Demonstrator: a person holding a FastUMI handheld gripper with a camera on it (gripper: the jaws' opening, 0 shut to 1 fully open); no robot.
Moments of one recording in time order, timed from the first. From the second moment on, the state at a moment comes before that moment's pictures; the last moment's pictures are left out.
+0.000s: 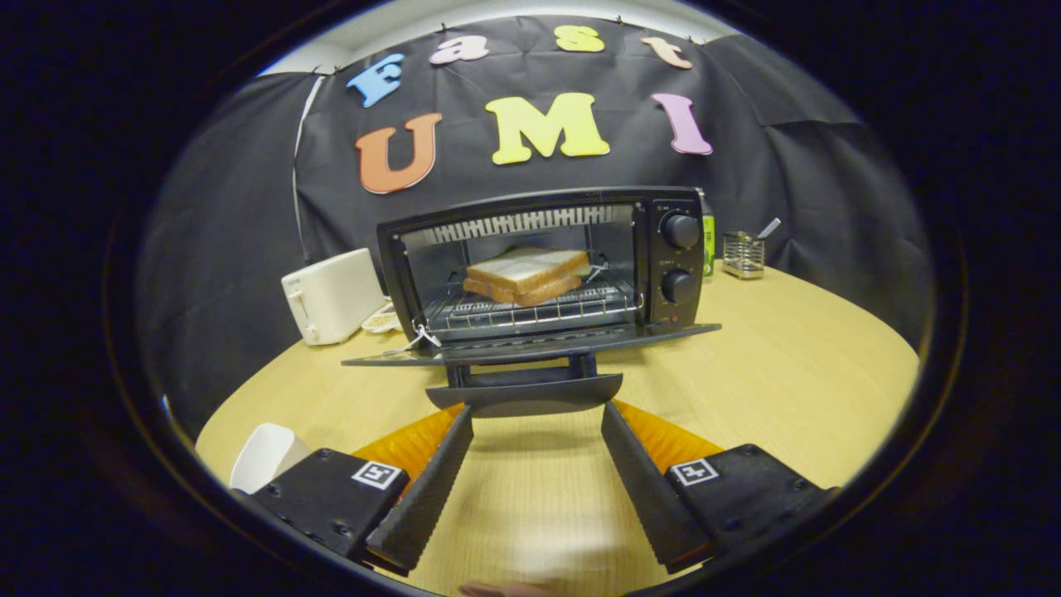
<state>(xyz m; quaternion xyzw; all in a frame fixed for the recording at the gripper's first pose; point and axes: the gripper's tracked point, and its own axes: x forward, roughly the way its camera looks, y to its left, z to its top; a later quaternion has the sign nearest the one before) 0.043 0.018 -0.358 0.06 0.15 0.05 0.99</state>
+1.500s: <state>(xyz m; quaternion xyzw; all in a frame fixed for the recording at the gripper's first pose) 0.046 0.015 -0.238 -0.02 0.06 0.03 1.00</state>
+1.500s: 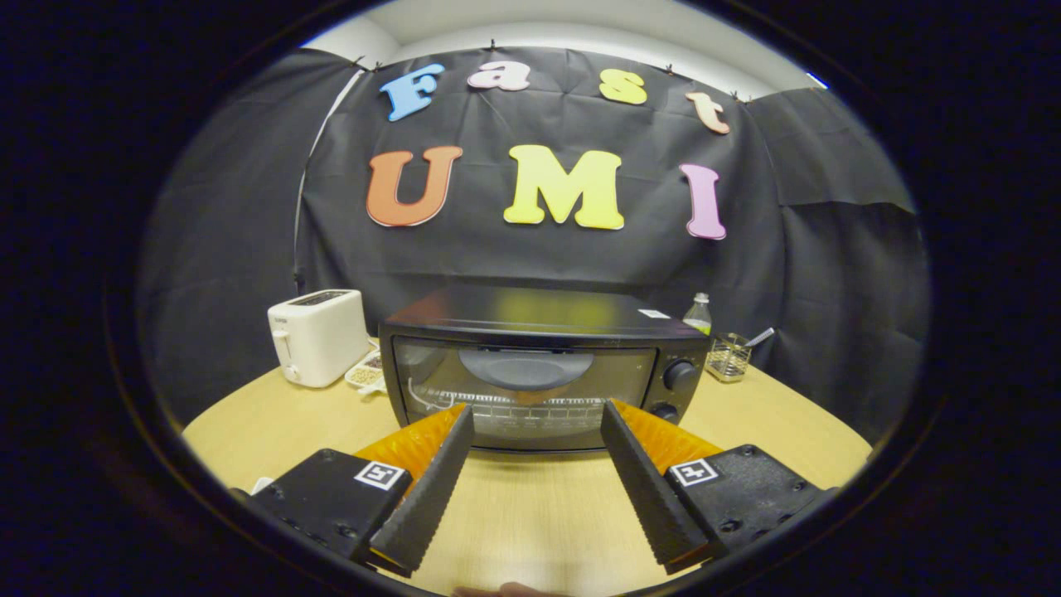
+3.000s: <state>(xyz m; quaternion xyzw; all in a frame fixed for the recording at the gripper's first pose) -0.164 0.006 -0.092 0.01 -0.04 0.02 1.00</state>
